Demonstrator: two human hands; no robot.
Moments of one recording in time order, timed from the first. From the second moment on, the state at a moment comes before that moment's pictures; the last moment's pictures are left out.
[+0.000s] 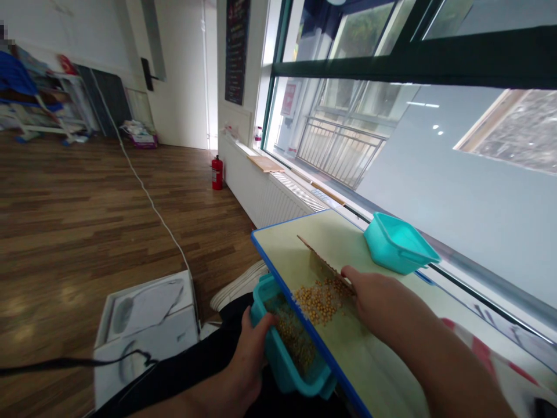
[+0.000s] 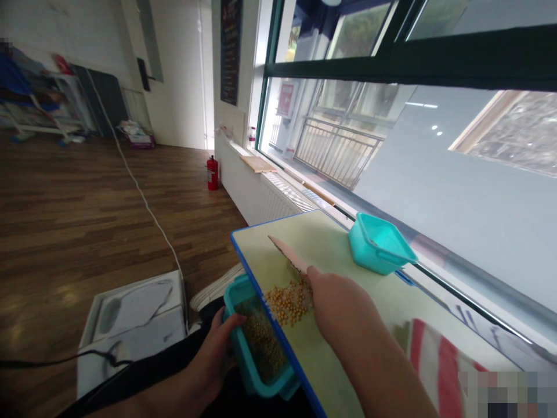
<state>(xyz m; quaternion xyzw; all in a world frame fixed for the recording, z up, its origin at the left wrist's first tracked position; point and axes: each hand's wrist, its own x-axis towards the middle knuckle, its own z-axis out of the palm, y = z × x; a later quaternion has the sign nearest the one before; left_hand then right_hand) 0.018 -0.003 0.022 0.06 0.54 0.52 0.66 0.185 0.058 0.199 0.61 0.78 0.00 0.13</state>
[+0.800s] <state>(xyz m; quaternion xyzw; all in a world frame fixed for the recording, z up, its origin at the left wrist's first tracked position) 0.016 0.001 0.020 0.06 0.54 0.53 0.65 0.170 0.043 0.209 0.57 0.80 -0.02 0.16</state>
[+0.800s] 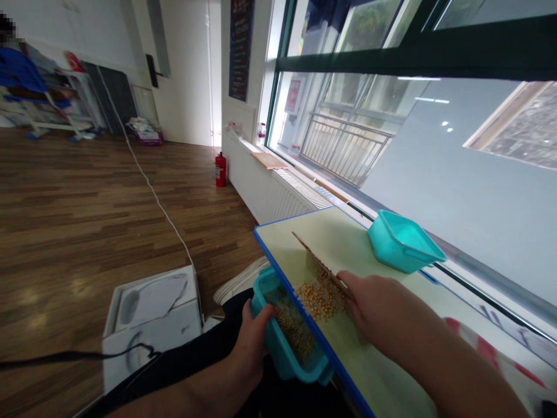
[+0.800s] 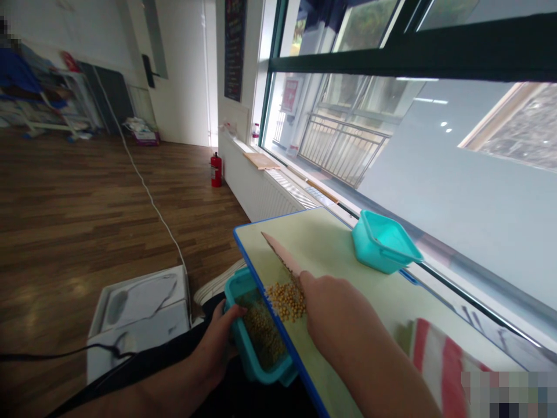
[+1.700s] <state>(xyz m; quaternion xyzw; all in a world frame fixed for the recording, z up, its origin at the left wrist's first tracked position) 0.019 -0.002 0.021 0.05 0.54 0.54 0.64 0.192 0.045 0.204 0.54 0.84 0.02 0.07</state>
